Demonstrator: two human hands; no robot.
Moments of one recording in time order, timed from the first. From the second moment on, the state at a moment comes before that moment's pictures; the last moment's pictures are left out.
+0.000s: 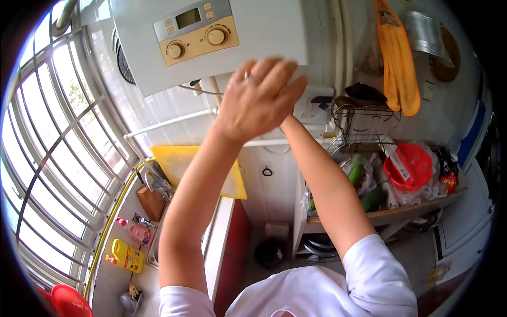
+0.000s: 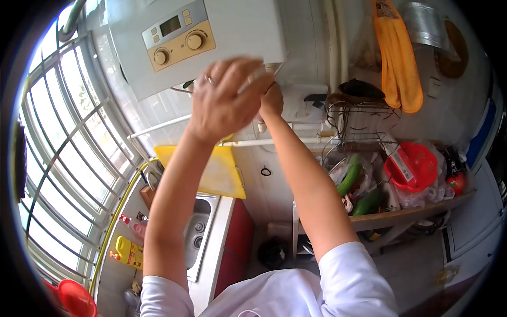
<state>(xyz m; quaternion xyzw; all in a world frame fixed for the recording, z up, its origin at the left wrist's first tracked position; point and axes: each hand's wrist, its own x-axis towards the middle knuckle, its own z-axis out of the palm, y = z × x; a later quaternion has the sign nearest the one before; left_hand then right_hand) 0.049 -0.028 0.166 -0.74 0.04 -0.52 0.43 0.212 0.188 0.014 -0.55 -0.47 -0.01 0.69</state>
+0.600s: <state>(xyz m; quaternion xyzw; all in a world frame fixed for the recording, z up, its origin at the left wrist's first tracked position) 0.027 0.050 -0.061 -0.82 -0.21 -0.53 -0.01 0.177 0.043 -0.034 -0.25 -0.45 0.62 0.59</state>
